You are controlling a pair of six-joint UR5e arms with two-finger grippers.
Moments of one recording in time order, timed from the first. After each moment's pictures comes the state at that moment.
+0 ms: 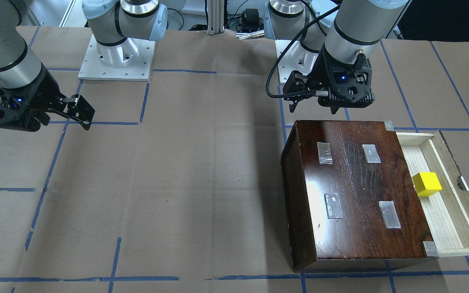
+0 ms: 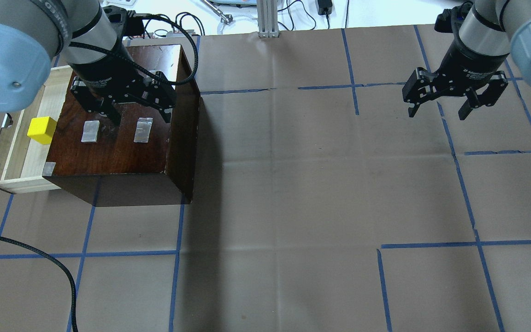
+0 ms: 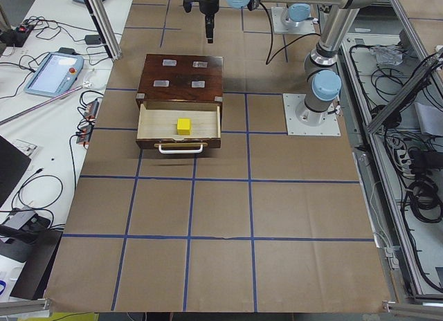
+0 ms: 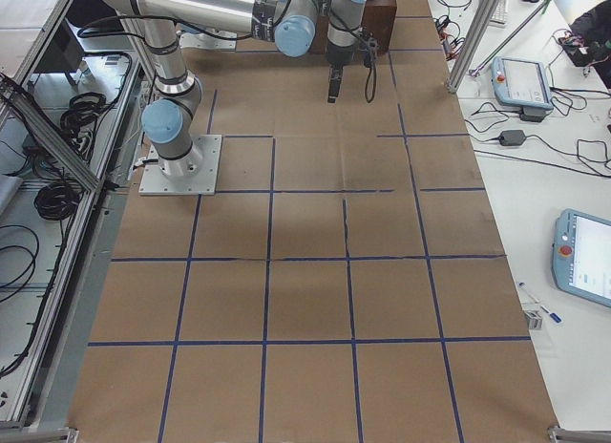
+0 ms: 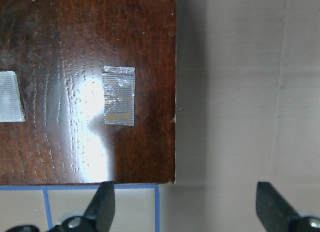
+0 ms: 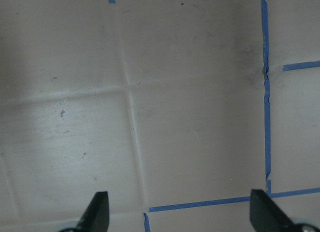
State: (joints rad) left arm -1.61 -1.60 -1.56 -1.59 1.55 -0.03; right arm 1.43 -1.52 1.65 -1.63 -1.57 -0.03
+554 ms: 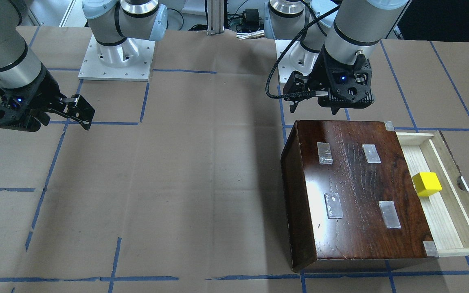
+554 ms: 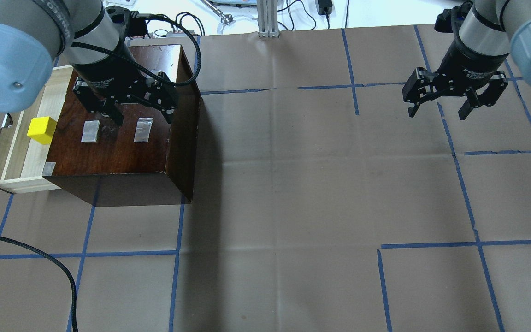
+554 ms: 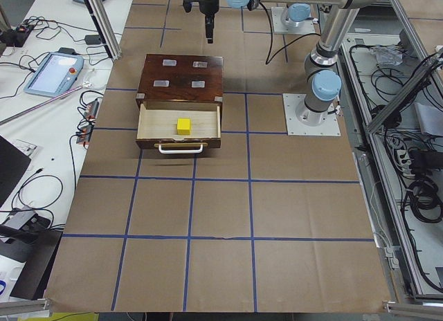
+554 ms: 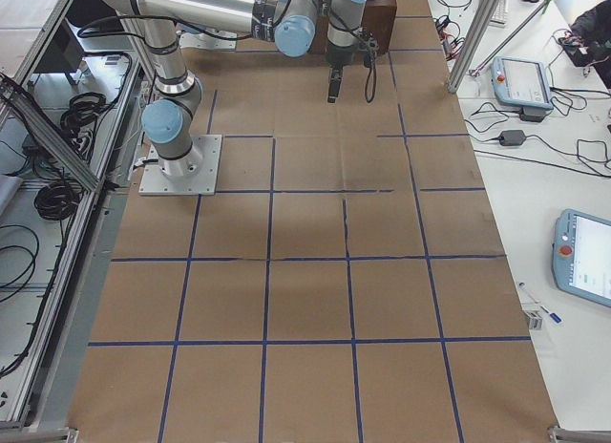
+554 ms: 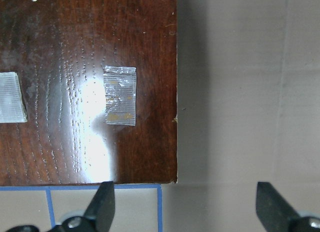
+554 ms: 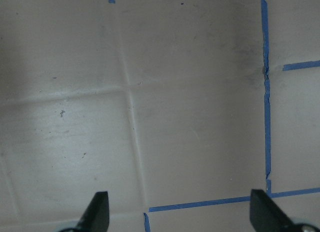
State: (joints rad) left arm -1.61 -1.60 -1.56 -1.58 1.55 -0.02; right arm 1.43 -1.52 1.65 -1.63 -1.57 -0.02
